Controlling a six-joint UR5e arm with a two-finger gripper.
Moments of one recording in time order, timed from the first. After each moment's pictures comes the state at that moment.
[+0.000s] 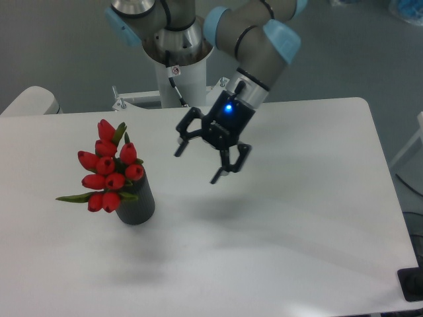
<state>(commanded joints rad) 2.75 -1.66 -1.89 -0.84 0.71 1.25</state>
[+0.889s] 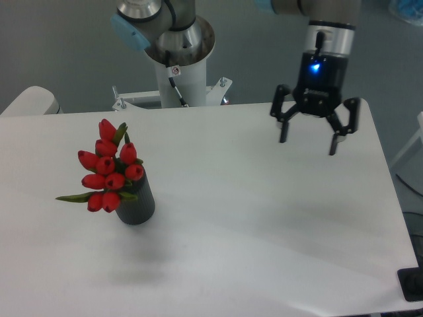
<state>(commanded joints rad) 2.85 -1.67 -1.67 -0.89 1.14 1.46</state>
